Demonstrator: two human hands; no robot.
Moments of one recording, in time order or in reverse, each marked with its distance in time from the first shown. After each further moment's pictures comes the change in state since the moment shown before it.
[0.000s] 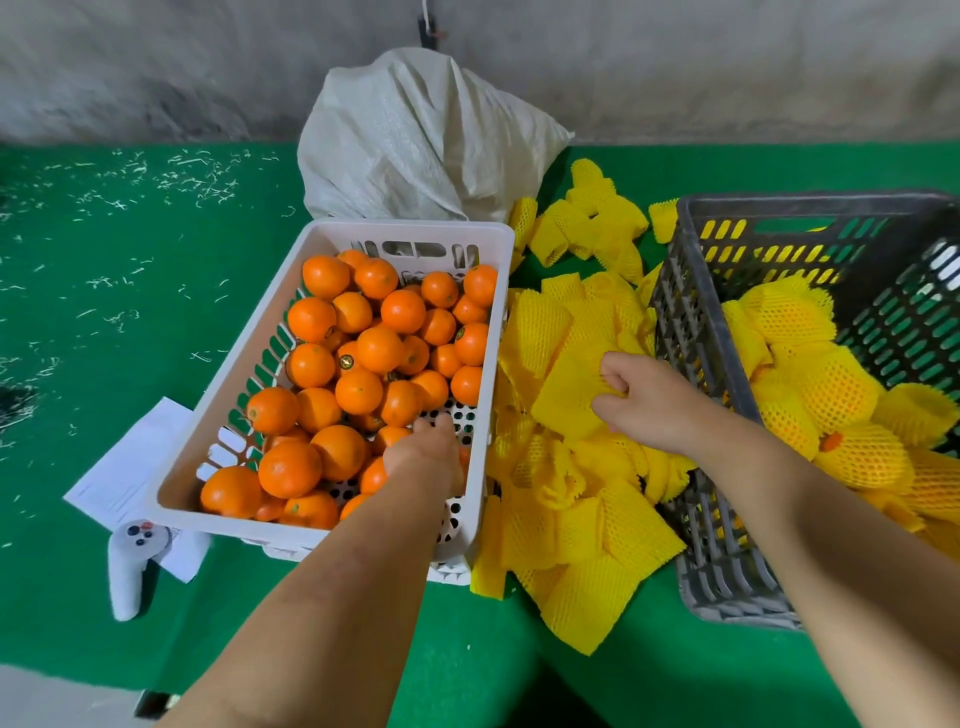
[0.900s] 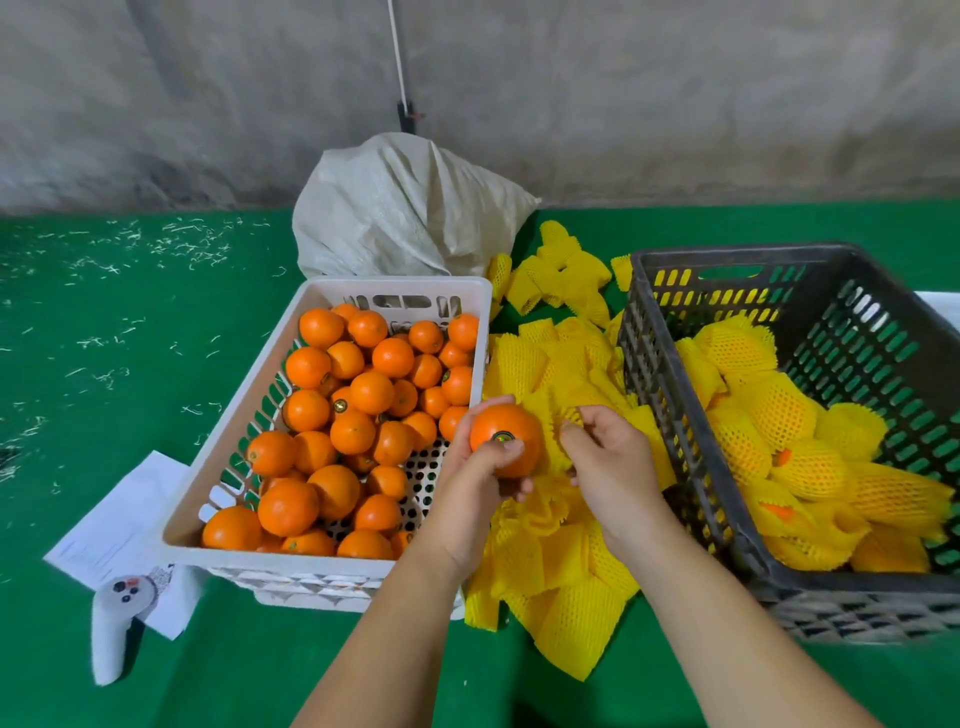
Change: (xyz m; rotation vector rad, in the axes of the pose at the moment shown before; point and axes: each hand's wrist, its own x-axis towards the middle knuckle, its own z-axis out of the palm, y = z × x) left_hand -0.119 0.033 -0.022 -1.798 -0.010 0.643; right_hand -0.062 -0.064 0.057 0.746 0.534 0.158
